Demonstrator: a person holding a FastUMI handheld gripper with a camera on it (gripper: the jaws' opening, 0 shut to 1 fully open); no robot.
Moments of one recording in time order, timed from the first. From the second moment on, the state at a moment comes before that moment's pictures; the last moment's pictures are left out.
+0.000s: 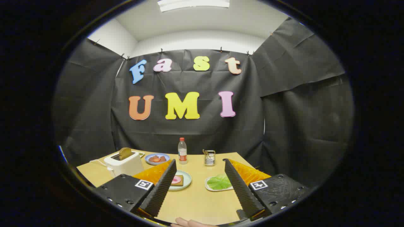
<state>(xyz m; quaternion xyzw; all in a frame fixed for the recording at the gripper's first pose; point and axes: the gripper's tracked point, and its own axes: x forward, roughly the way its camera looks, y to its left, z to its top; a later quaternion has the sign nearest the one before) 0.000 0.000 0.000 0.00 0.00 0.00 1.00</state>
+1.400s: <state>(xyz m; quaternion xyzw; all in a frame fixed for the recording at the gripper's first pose) 0.231 -0.113 -0.108 -0.01 0.16 -0.06 0.98</state>
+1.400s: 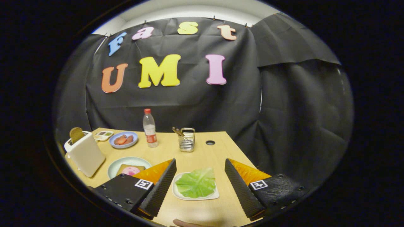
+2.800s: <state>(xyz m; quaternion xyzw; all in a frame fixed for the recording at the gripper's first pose) 0.341 -0.148 -0.246 0.05 0.32 -0.08 0.94</state>
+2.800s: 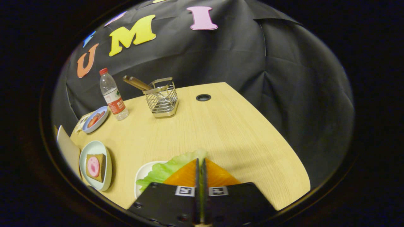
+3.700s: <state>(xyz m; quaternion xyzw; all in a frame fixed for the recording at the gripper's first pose) 0.283 -0.063 -0.145 0.01 0.24 -0.05 0.97</state>
